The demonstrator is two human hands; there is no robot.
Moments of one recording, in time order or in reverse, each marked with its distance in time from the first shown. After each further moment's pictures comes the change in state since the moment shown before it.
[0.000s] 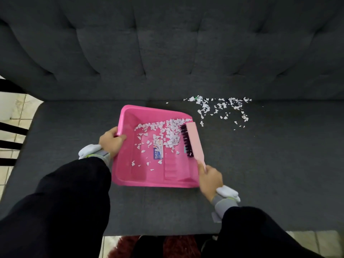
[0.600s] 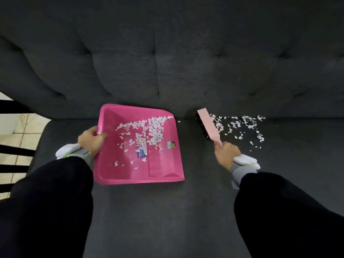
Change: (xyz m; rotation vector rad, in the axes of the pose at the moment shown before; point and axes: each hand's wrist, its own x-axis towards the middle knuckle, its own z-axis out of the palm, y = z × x) left_hand 0.094 0.001 -0.082 0.002 0.110 -0.070; right_hand 0.111 -0.107 -0.034 -0.285 0.056 -0.056
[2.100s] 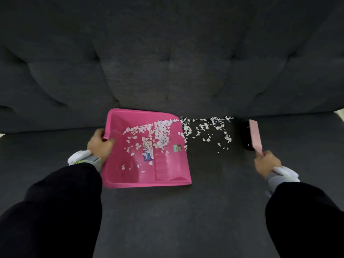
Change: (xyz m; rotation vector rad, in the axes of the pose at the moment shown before) left_hand -0.045 0.072 0.116 -0.062 -0.088 0.082; right_hand 0.049 0.194 -0.091 0.127 0.170 0.383
